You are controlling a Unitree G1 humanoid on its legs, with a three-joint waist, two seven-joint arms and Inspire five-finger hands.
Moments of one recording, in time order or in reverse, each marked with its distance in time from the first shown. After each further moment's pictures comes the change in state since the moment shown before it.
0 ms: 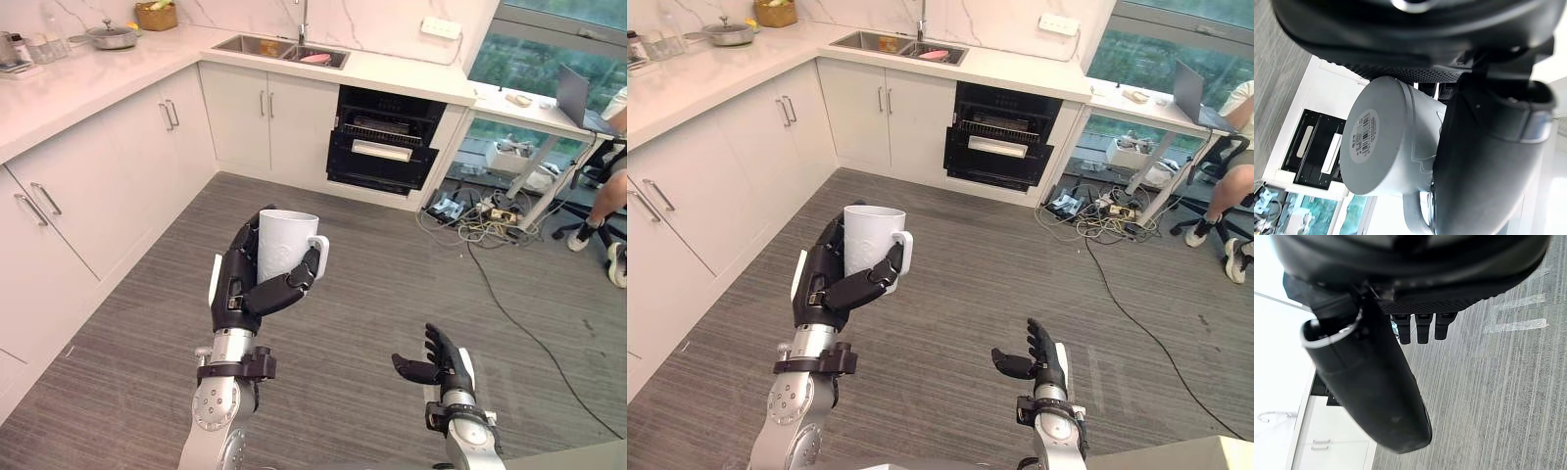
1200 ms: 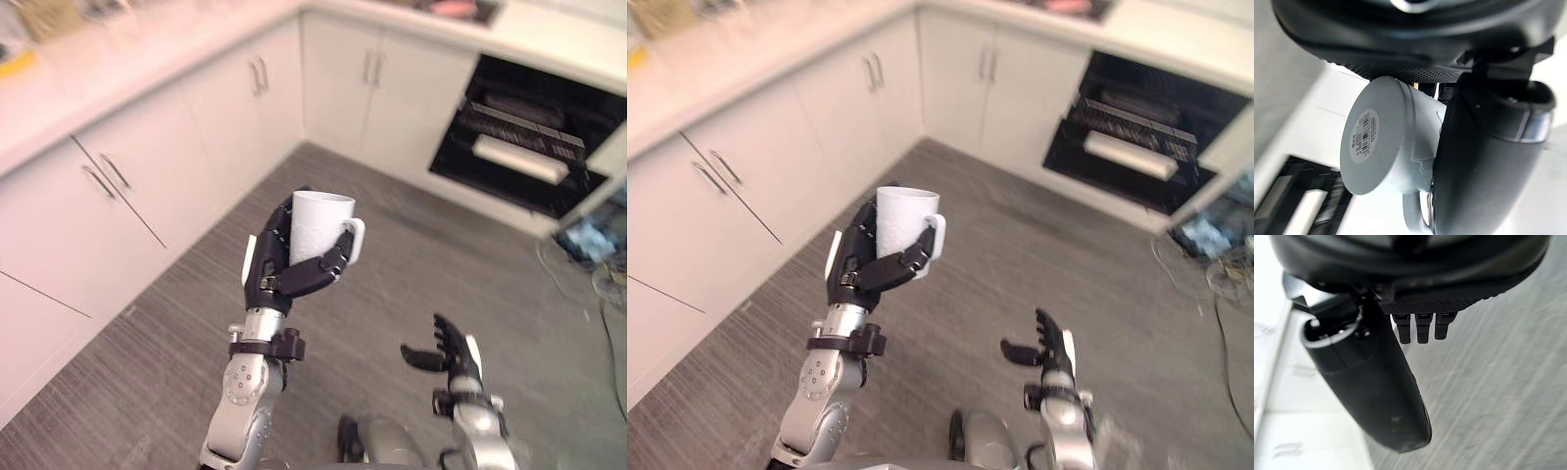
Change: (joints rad) left arm -0.120 -0.045 -0.088 -0.013 -0.026 0.014 0.003; right arm 0.020 -0.030 0.045 -0.040 -0.016 0.020 -0.028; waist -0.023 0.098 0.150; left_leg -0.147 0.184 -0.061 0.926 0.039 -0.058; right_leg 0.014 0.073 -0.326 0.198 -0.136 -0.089
